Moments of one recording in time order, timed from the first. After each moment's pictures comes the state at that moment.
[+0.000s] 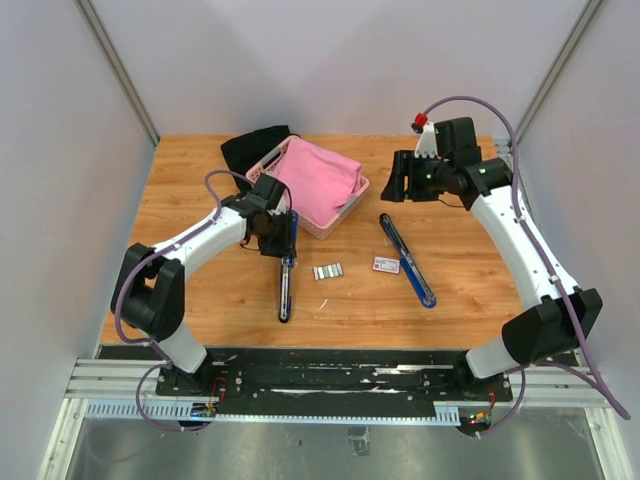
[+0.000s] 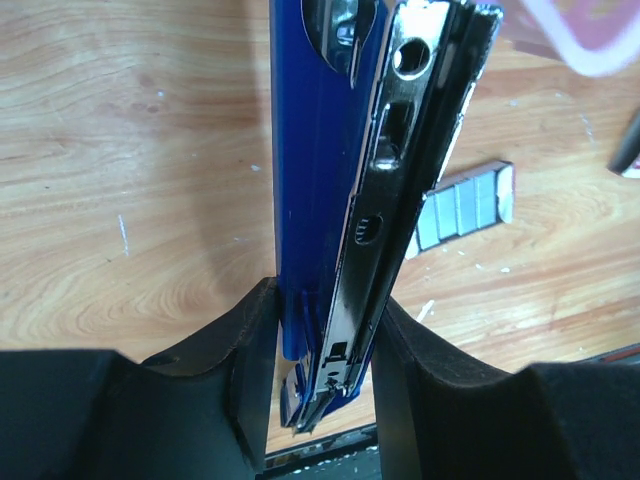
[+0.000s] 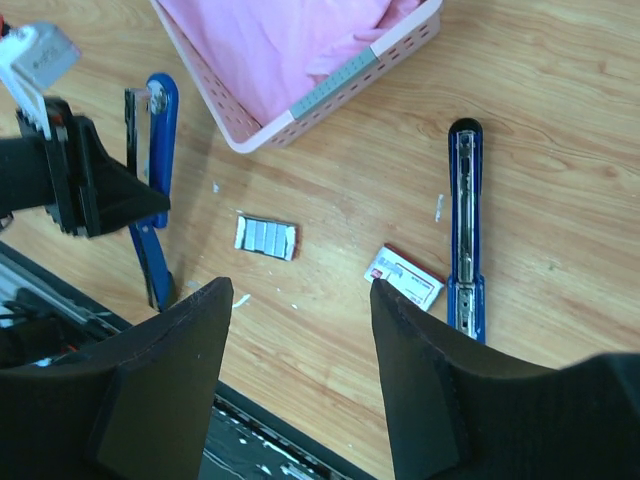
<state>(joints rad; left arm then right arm) -0.47 1.61 1.17 -0.65 0.10 -0.51 0.28 1.49 1.58 -0.84 -0.35 0.25</state>
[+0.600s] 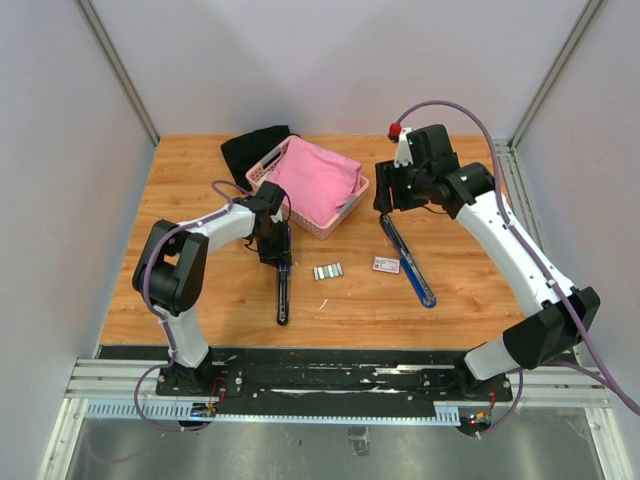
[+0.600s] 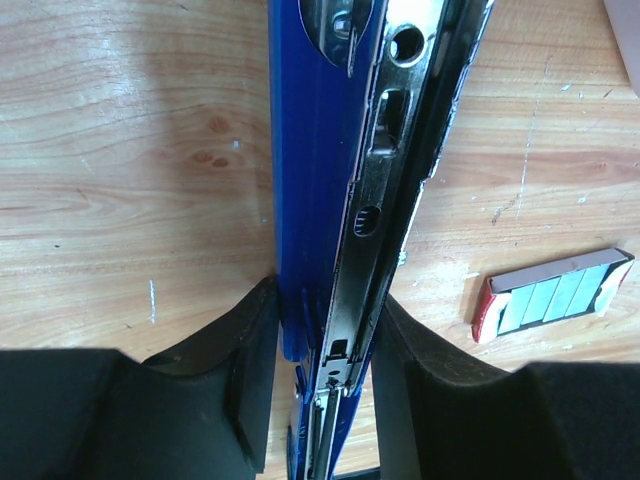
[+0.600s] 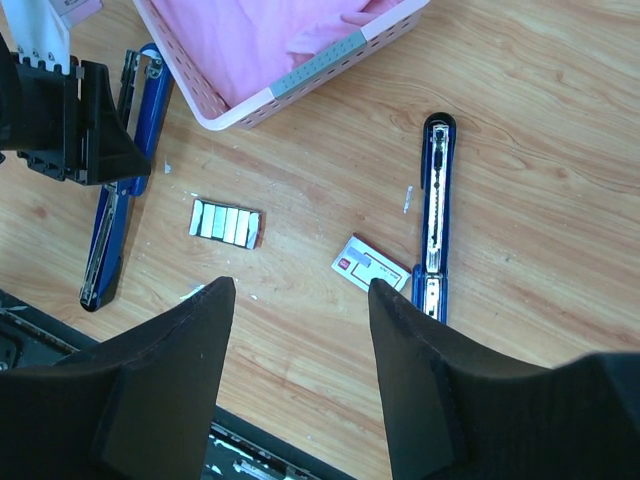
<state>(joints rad) -0.40 1.82 1.16 -0.61 0.11 -0.56 0.46 1.47 1.59 -0.89 -0.10 0.17</state>
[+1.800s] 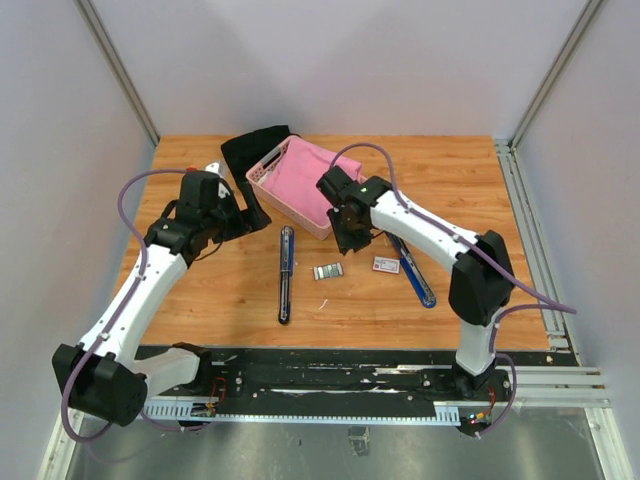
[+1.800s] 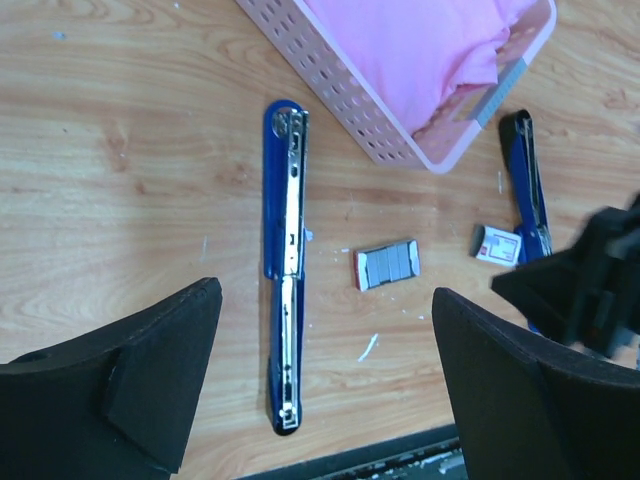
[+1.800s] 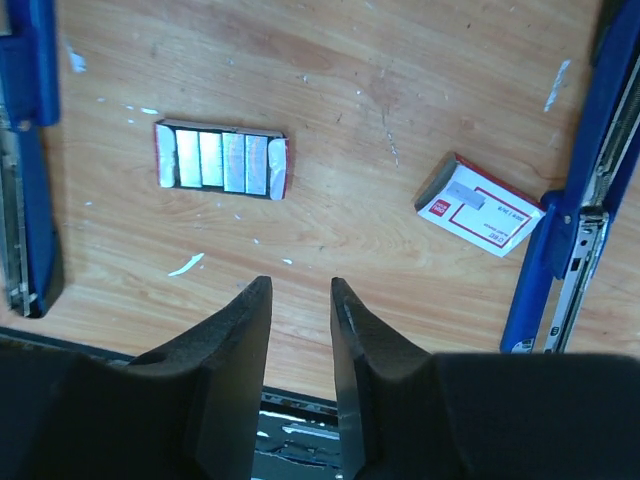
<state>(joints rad) -0.27 1.14 1.07 -0.60 0.06 -0.56 0.75 1.84 1.65 -1.03 0.12 0.41</state>
